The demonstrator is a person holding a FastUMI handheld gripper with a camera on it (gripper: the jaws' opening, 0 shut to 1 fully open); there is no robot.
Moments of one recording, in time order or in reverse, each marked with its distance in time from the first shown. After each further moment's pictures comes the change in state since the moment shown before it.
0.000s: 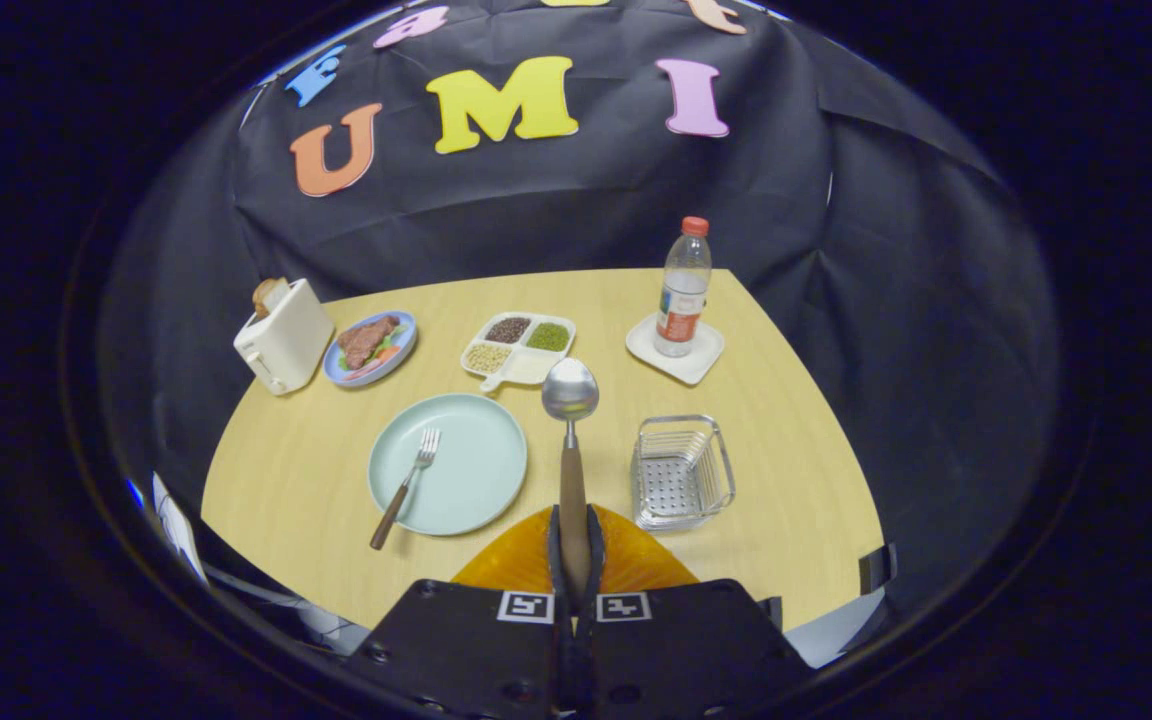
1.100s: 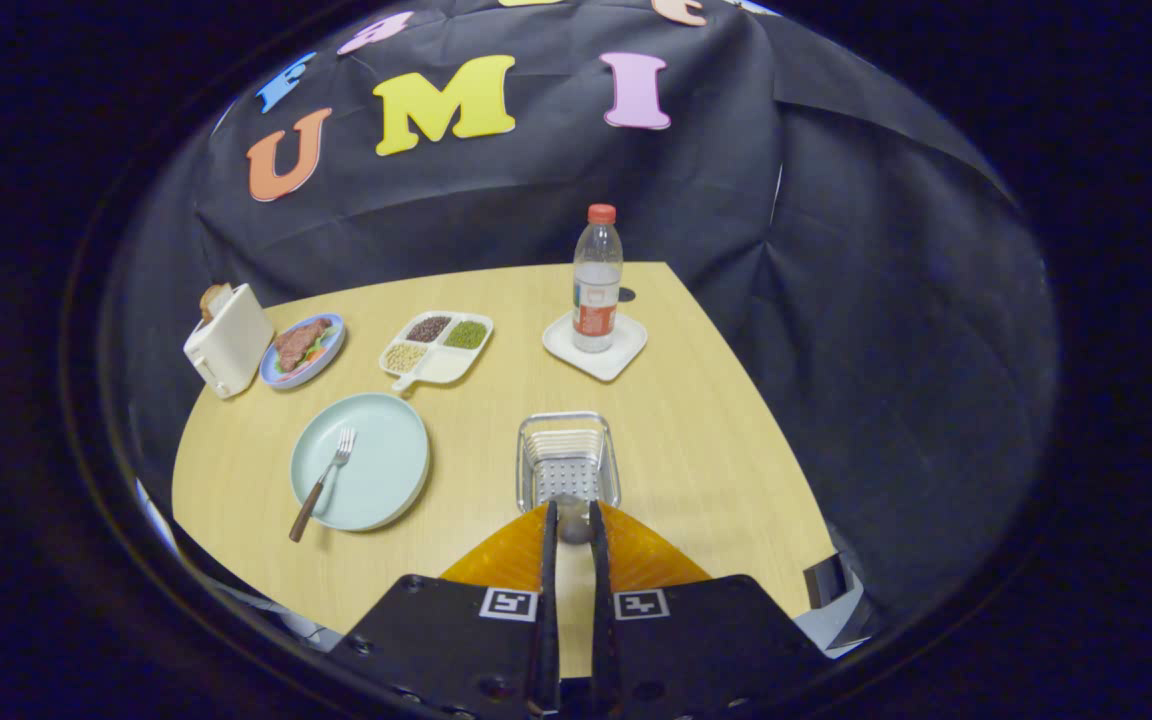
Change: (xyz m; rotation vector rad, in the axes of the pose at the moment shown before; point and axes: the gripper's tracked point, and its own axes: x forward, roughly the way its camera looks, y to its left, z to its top) arm 0.019 -0.073 0.008 0.014 -0.032 -0.109
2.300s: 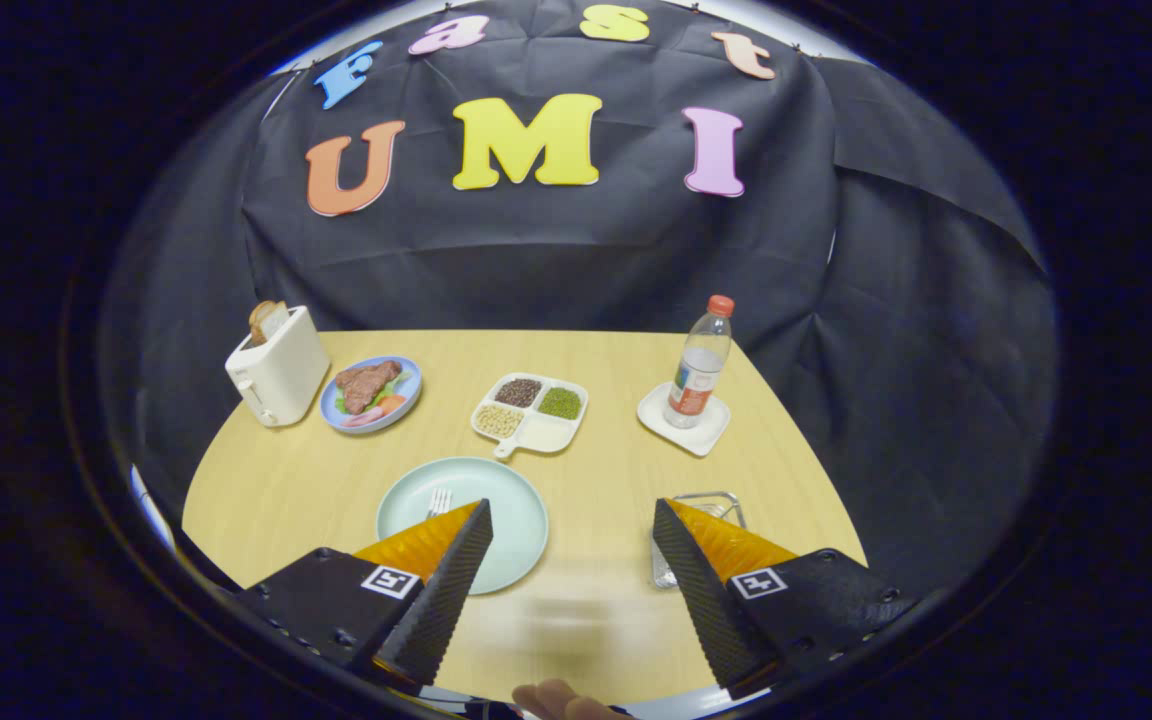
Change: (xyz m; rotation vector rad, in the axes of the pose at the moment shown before) arm -0.017 0.138 0.043 -0.073 -0.111 0.057
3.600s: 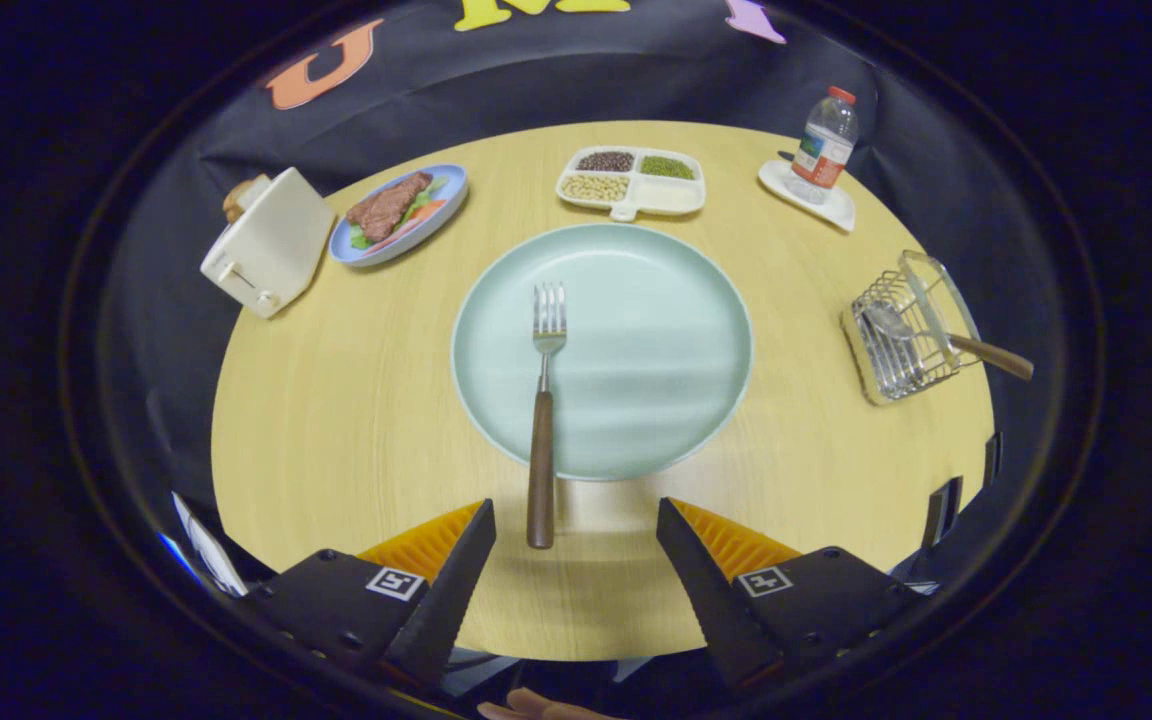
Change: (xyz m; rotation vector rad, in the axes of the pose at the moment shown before) arm 0.052 0.149 -0.161 0.148 0.570 0.072
